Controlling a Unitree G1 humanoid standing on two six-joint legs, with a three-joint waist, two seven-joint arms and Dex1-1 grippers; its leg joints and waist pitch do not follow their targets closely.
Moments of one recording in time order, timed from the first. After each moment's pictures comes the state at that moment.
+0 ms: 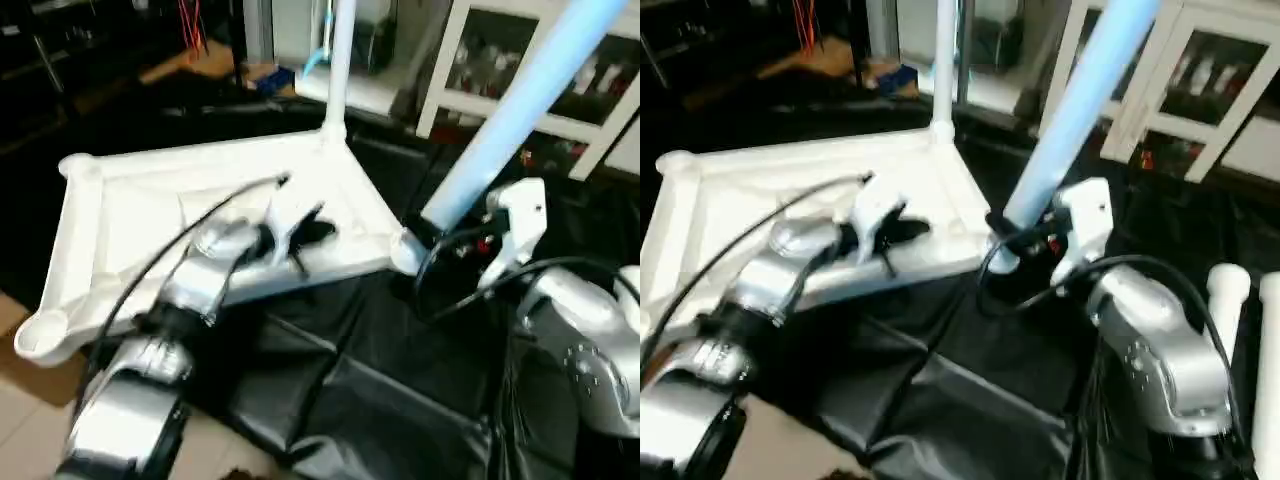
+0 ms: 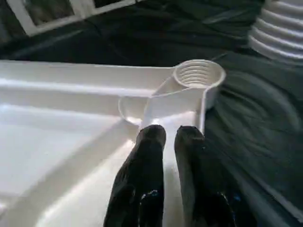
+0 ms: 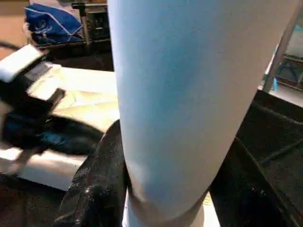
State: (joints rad) left arm -0.71 0.26 -0.15 0.56 -0.01 0.21 -0.91; right arm -0.25 -0.40 -0.05 -0.29 0.47 0.56 0.43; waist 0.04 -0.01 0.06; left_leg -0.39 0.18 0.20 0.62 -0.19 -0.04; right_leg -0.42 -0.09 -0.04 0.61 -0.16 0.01
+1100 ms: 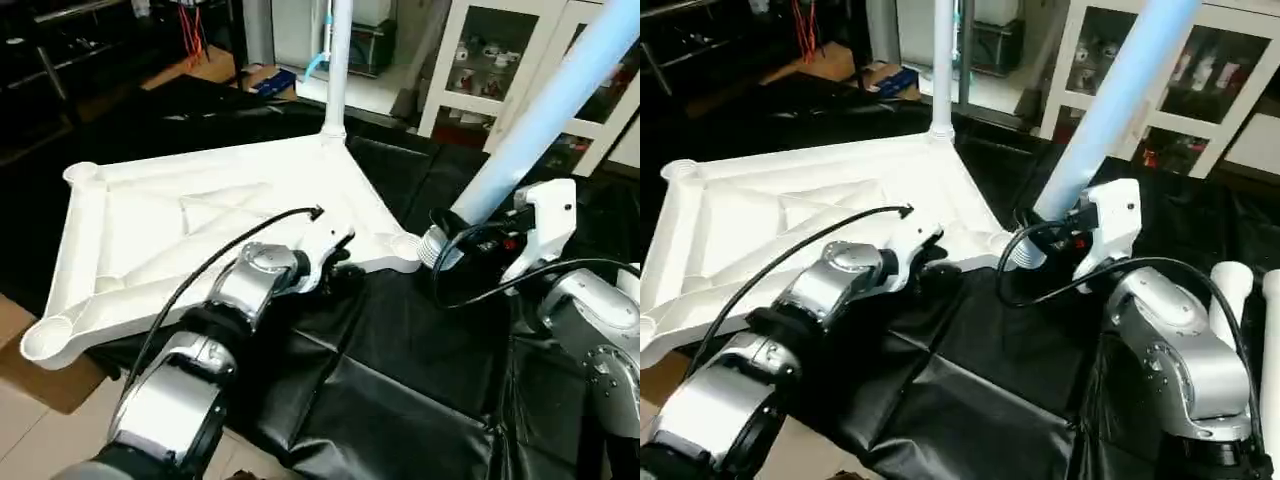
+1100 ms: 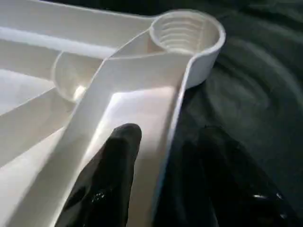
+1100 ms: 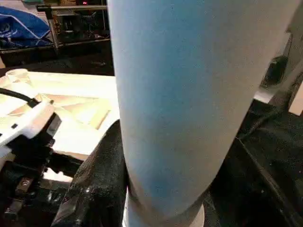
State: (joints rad) left arm -0.83 0.06 -0.20 0.94 0.05 0.18 -0.74; right arm -0.21 -0.42 -0.12 -0.31 0.46 0.57 0.38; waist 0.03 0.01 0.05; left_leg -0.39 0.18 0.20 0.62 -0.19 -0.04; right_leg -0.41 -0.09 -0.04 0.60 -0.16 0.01
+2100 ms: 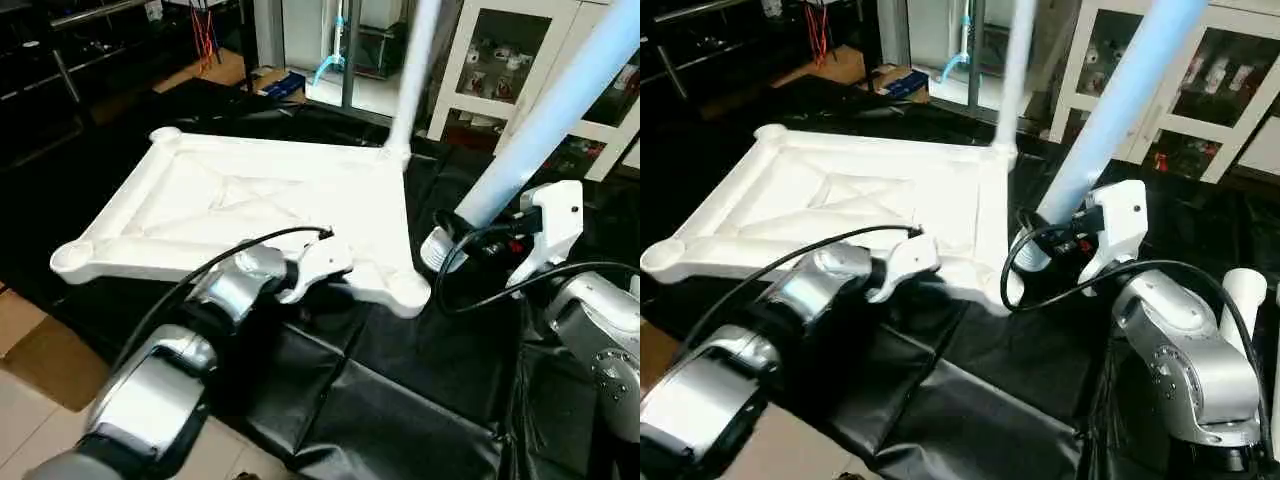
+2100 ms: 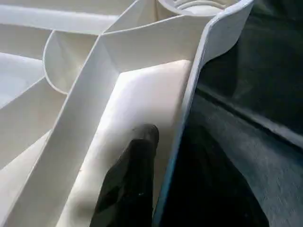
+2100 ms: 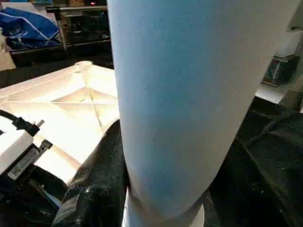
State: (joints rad) left arm -0.81 0.22 -0.39 0.94 0.20 -0.09 -1.02; right arm -0.19 -0.43 -0.13 -0.33 0.49 0.59 0.42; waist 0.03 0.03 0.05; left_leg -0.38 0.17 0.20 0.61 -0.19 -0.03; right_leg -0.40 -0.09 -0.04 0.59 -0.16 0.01
